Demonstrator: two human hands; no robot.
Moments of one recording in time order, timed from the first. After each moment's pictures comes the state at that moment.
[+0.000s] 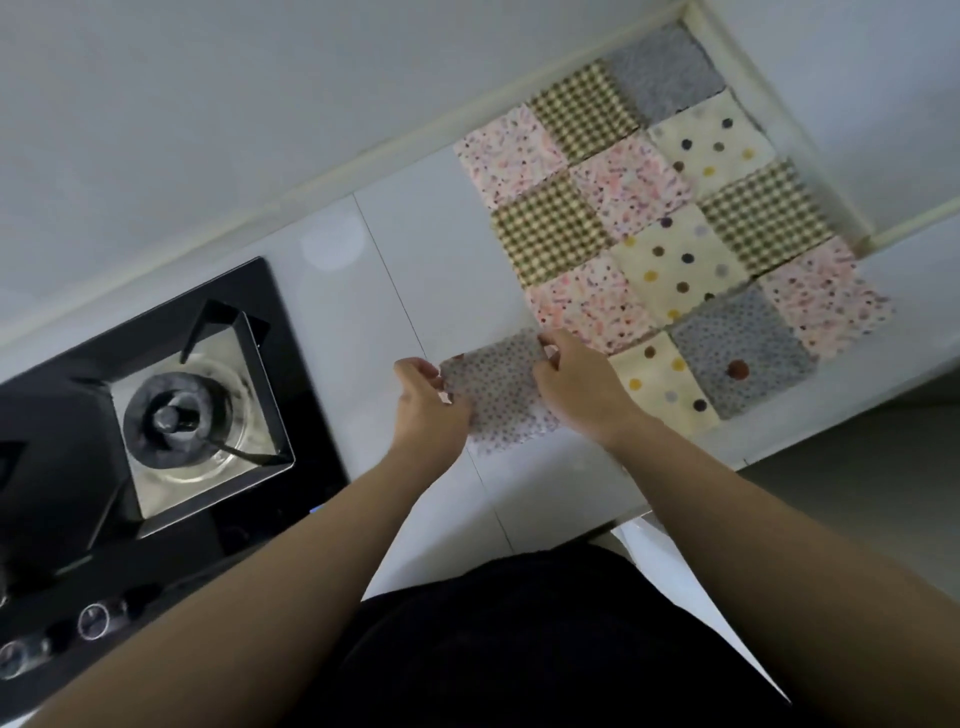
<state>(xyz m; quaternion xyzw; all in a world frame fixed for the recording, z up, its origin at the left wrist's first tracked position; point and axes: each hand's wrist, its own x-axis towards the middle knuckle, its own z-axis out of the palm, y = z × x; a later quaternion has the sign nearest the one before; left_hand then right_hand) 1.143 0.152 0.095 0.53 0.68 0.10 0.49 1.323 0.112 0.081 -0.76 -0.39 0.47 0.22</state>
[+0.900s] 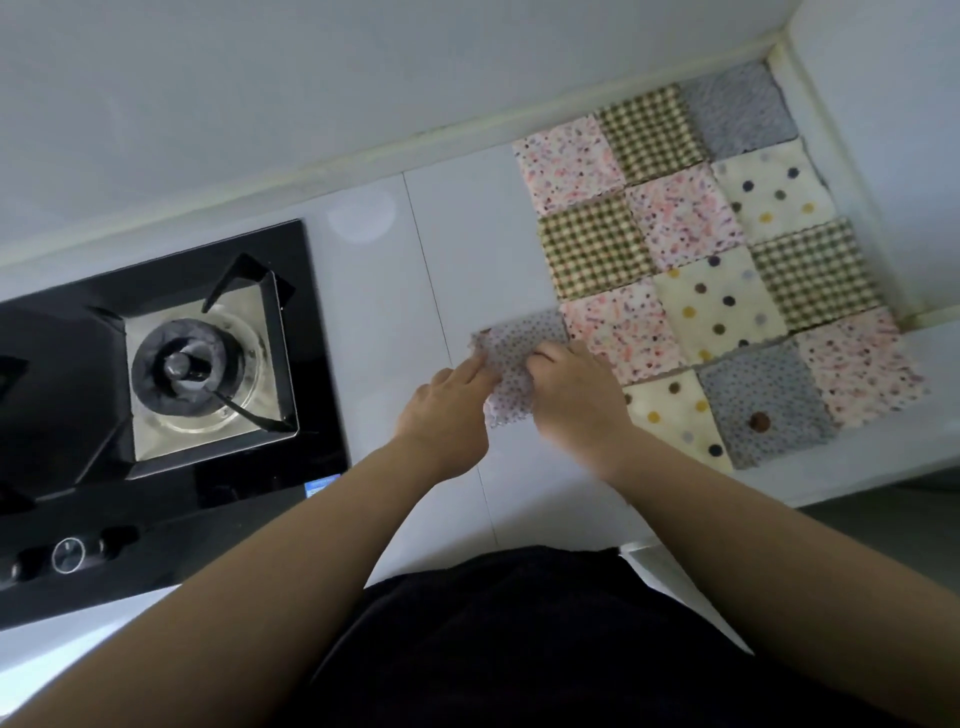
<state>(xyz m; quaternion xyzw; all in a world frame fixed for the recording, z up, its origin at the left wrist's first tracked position) 1.134 0.162 0.082 0.81 0.50 -0.15 0.28 1.303 0.130 0.068 -0.70 -0.69 0.19 0.00</state>
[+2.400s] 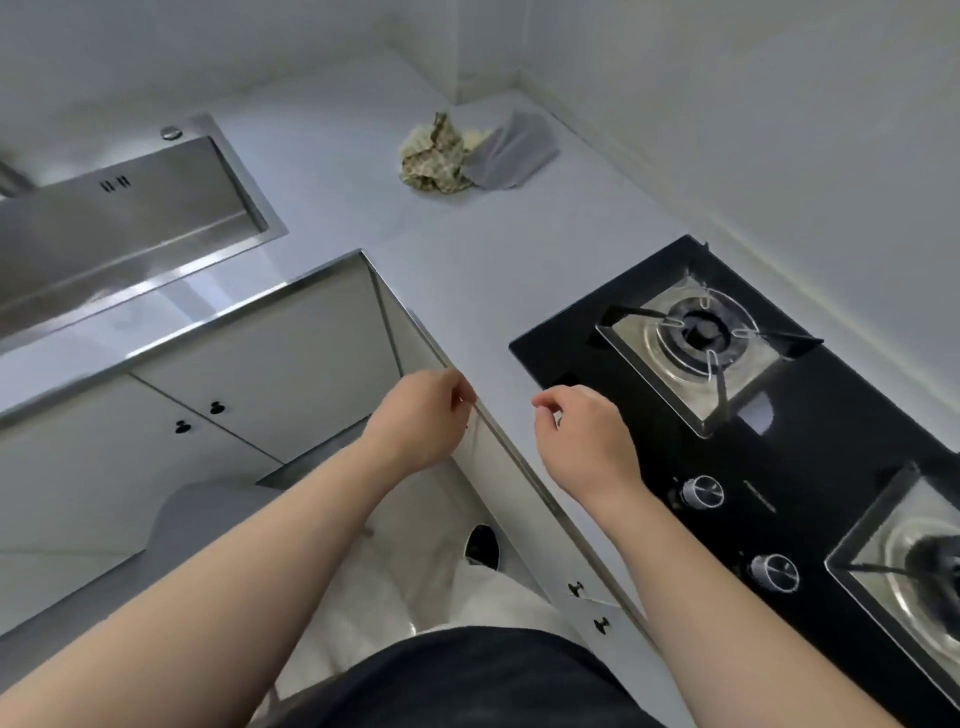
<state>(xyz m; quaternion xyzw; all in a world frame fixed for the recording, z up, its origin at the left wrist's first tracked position) 0.374 -0.130 0.156 0.32 0.89 0.23 0.24 0.513 0.008 0.143 -0.34 -0.89 0.30 0.06</state>
